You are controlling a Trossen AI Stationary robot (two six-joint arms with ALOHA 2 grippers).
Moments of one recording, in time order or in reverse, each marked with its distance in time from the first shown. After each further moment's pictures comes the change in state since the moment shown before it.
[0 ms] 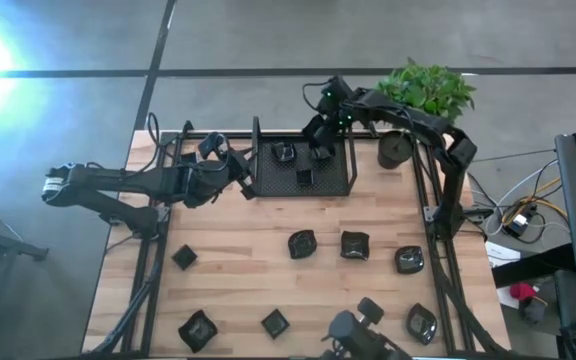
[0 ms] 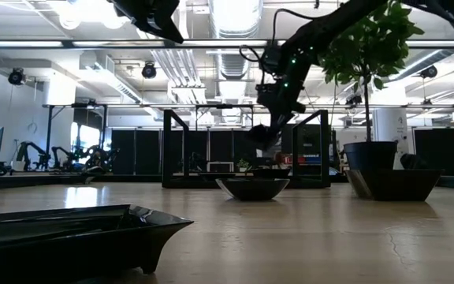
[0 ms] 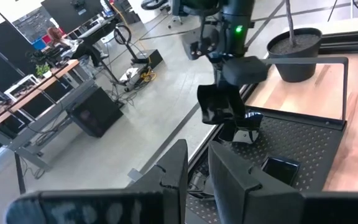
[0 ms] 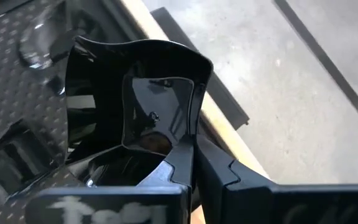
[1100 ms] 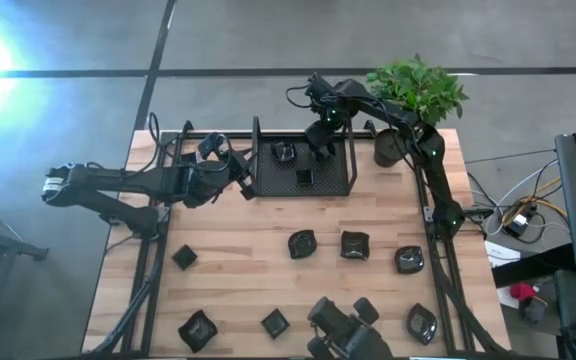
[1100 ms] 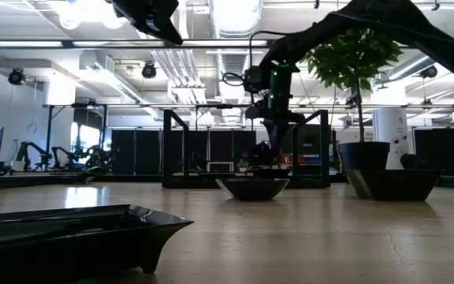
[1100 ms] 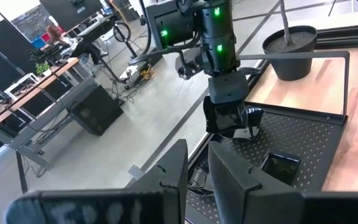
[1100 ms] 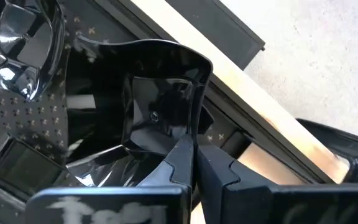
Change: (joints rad) left arm 0.000 0.000 0.000 -0.020 0.000 -0.004; right arm 0.000 0.287 0.392 -0.404 0.011 0.271
